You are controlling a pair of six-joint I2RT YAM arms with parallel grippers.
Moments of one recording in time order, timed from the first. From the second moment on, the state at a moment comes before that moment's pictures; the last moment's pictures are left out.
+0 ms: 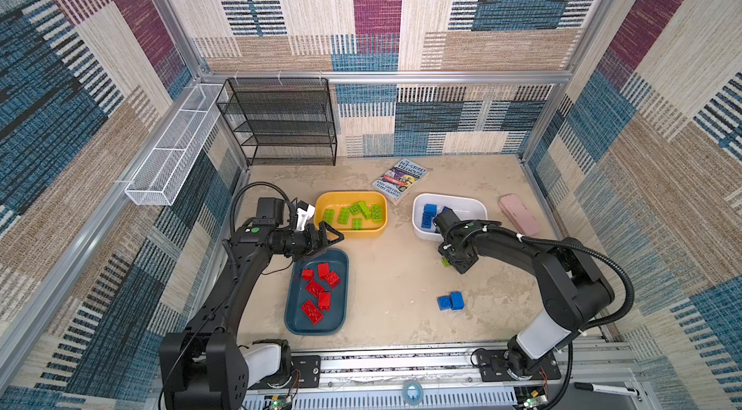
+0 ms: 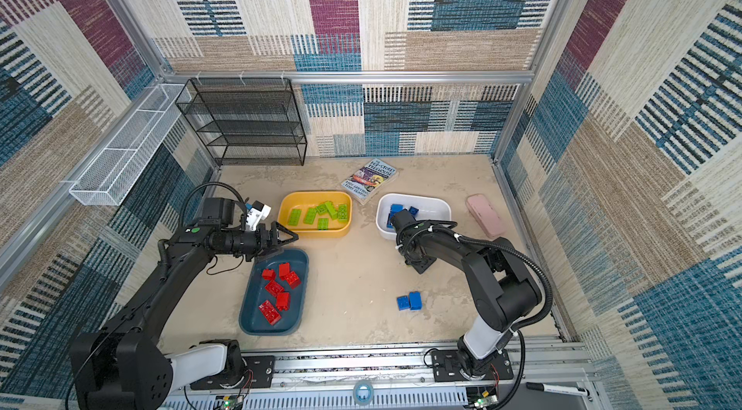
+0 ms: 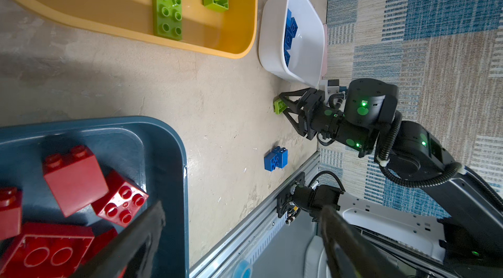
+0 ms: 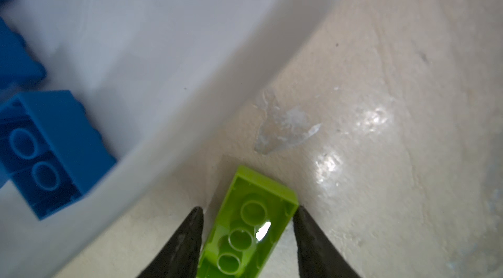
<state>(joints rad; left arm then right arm) -0.02 1.23 0.96 -0.80 0.81 -0.36 0.49 1.64 0.92 -0.67 0.24 1.35</state>
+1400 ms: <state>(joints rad) 0.01 1.16 0.98 -0.81 0.76 -0.36 0.76 1.70 1.45 -0.68 0.17 1.00</state>
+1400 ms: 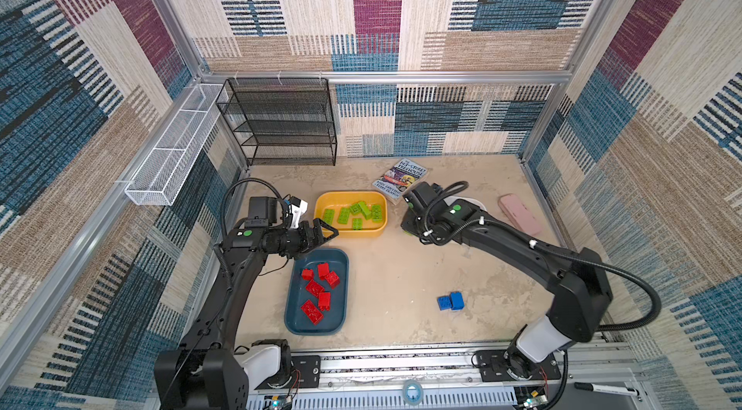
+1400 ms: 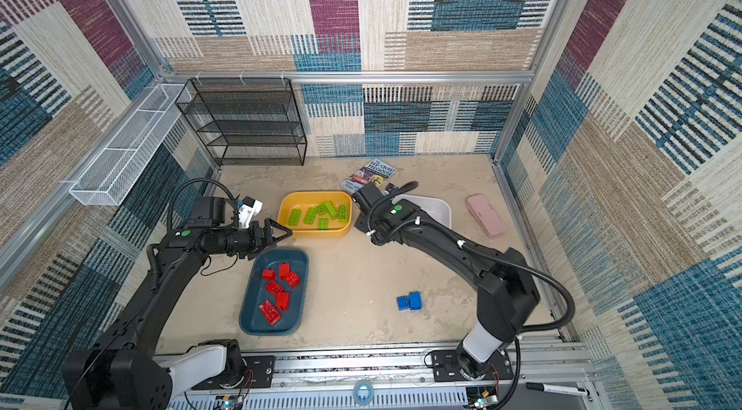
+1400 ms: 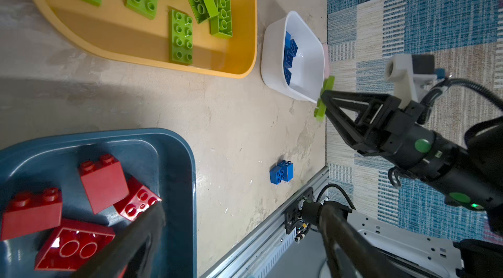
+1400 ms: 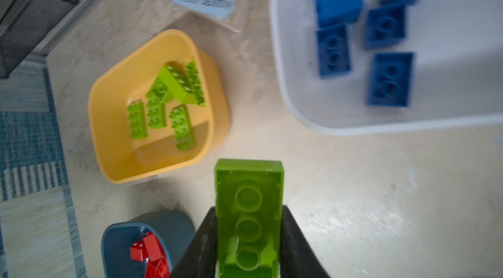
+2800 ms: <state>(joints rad) 0.03 1.18 0.98 -0.86 0.82 -0.35 0.79 1.55 1.24 -0.75 0.13 0.58</state>
